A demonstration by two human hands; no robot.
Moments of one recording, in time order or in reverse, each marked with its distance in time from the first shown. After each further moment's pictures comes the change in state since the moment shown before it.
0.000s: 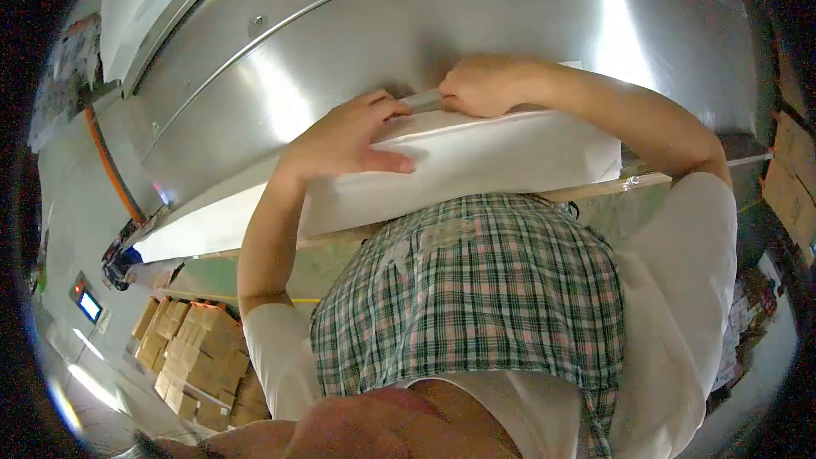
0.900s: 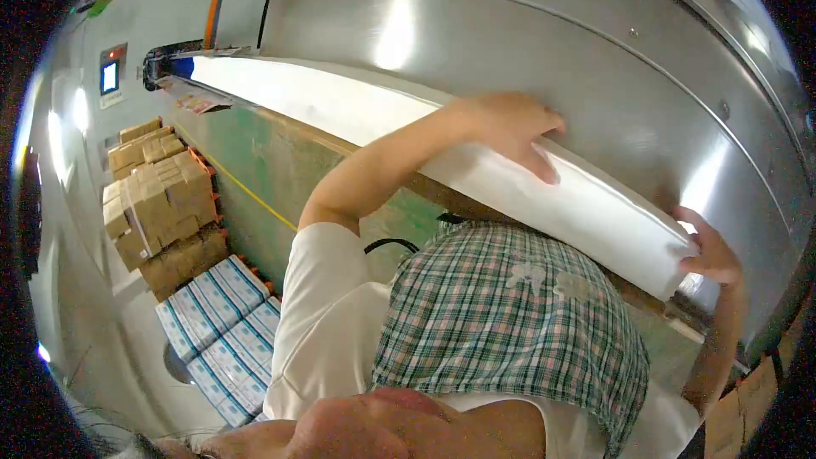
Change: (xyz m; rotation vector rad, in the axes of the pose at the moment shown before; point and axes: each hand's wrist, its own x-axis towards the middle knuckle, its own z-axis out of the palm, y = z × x) left_hand -0.033 -0.029 0.008 -0.042 0.066 -0.116; right_hand -0.124 0.064 -0.004 0.726 -0.030 0.108
